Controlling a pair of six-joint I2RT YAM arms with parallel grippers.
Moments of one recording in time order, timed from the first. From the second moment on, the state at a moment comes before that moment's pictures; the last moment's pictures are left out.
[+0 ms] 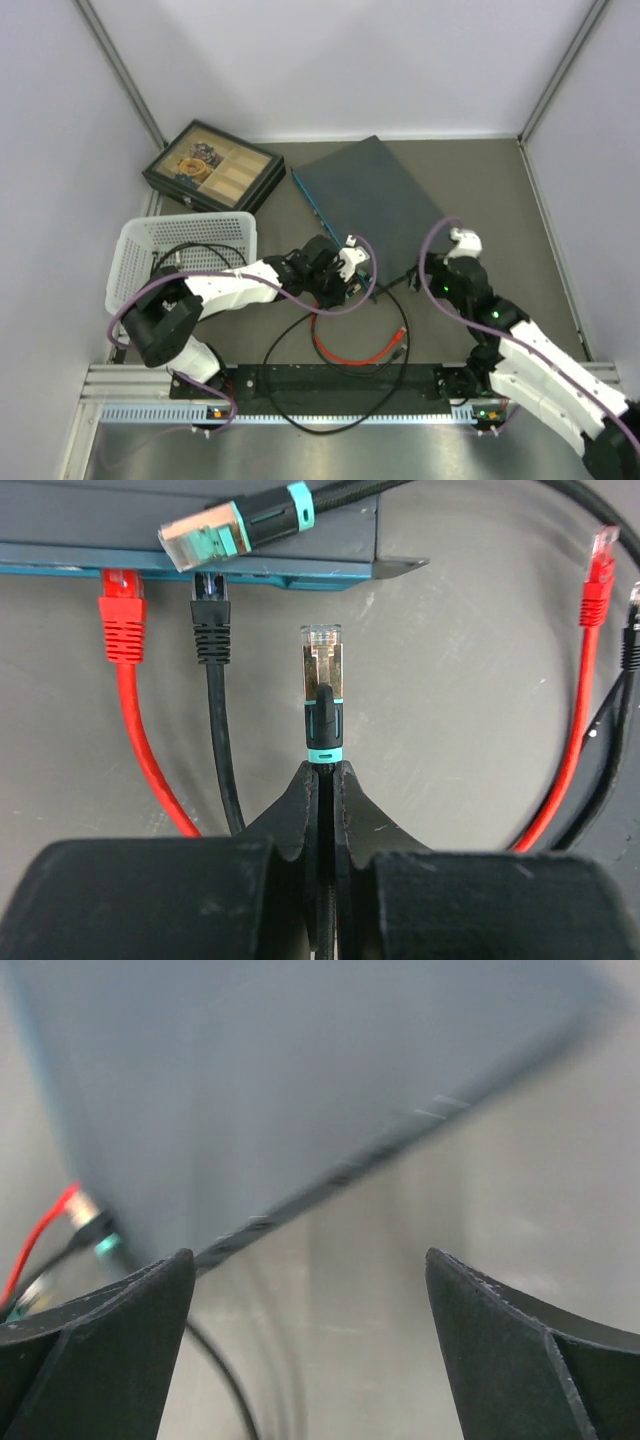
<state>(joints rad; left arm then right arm) -0.89 1.52 0.83 -0.18 0.29 -0.02 0.54 0.62 0.34 -0.26 0.31 0.54</state>
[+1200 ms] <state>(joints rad) -0.89 1.65 0.84 -0.09 0.22 -0.04 0.32 1.09 0.53 -0.01 0.02 0.30</state>
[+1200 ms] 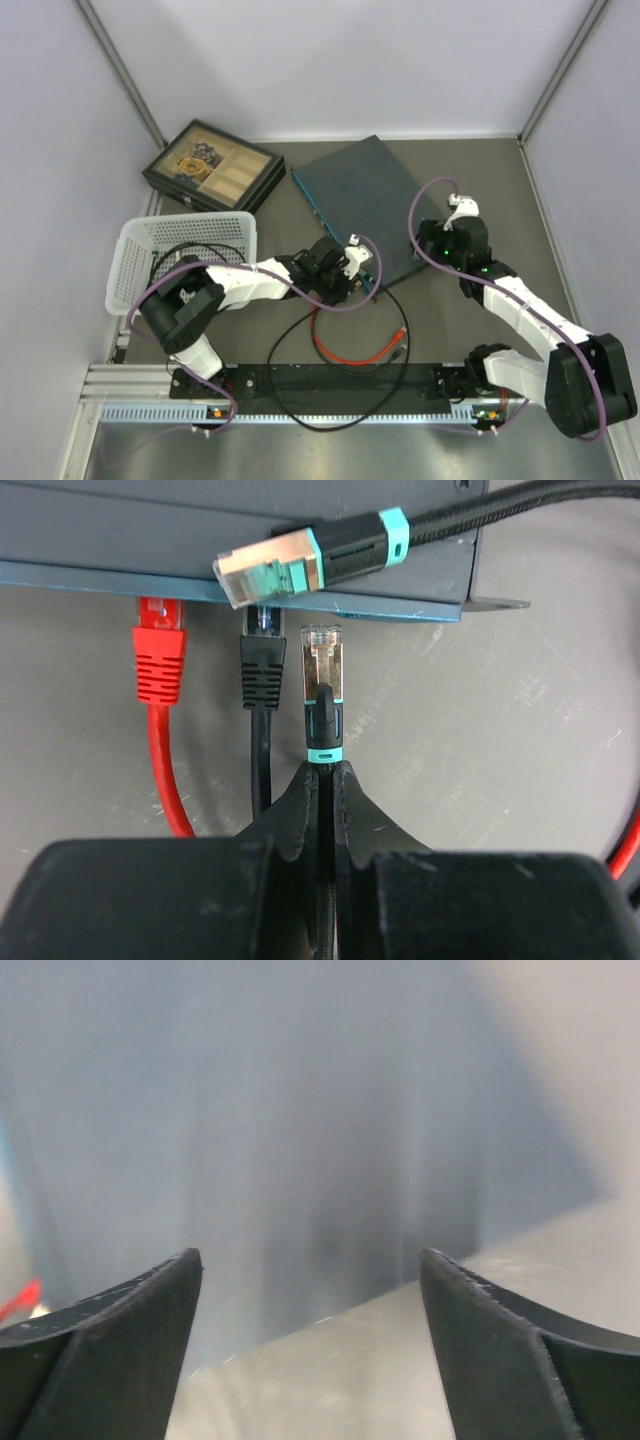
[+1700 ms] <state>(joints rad) -0.89 1.69 0.95 -0.23 0.21 -0.04 0.05 1.22 0.55 0.11 -0.01 0.42</state>
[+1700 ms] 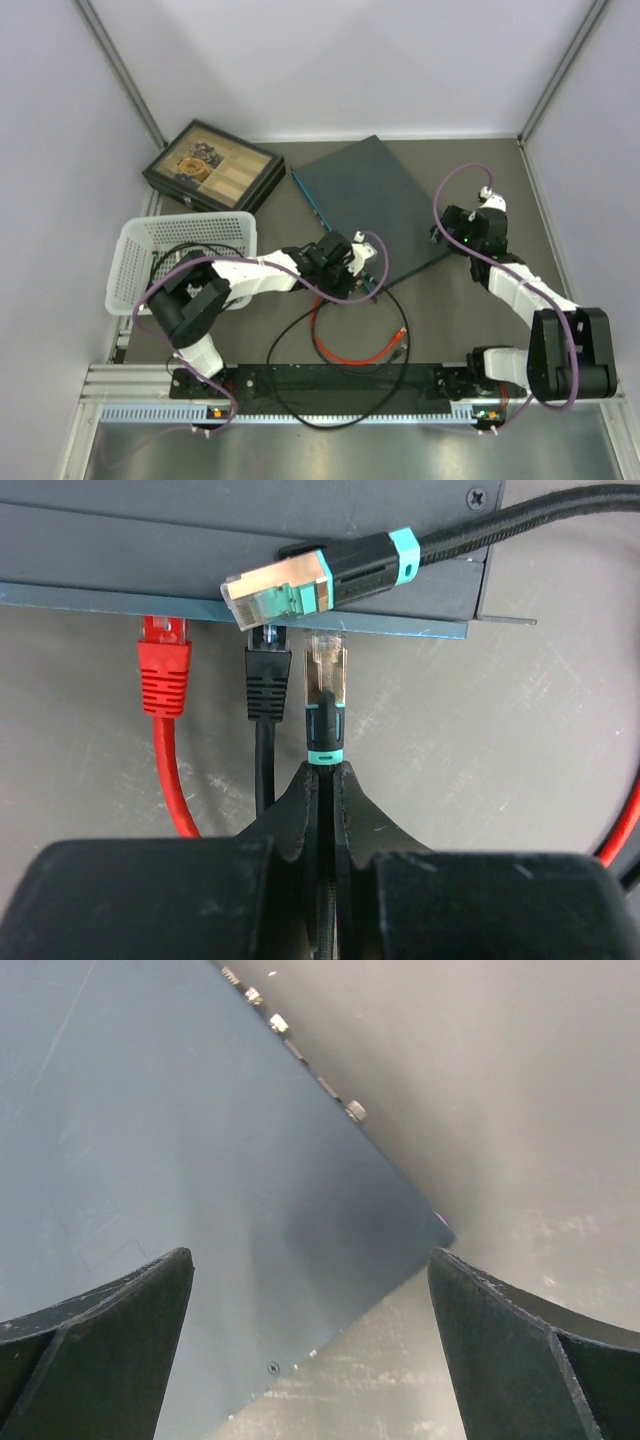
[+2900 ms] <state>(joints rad) -0.89 1.76 1.10 -0.40 0.19 -0.04 0.01 1.47 0.71 0.21 -0.23 0.39</state>
